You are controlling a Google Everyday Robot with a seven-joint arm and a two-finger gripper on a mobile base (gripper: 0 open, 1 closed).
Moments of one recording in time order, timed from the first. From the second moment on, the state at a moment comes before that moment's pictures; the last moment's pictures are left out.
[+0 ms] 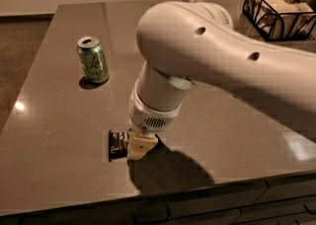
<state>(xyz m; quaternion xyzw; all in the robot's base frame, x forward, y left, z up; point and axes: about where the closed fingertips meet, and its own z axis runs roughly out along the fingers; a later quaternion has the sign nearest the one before) 0.404 0.033 0.838 -0.69 0.70 0.10 0.15</state>
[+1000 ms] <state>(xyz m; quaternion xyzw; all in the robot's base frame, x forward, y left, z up) 0.444 0.027 0.863 -0.66 0.73 0.09 0.15</state>
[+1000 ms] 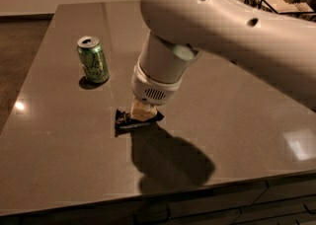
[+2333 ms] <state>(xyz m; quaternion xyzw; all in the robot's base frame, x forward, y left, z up) 0.569 0.049 0.884 -0.57 0.79 0.05 0.22</state>
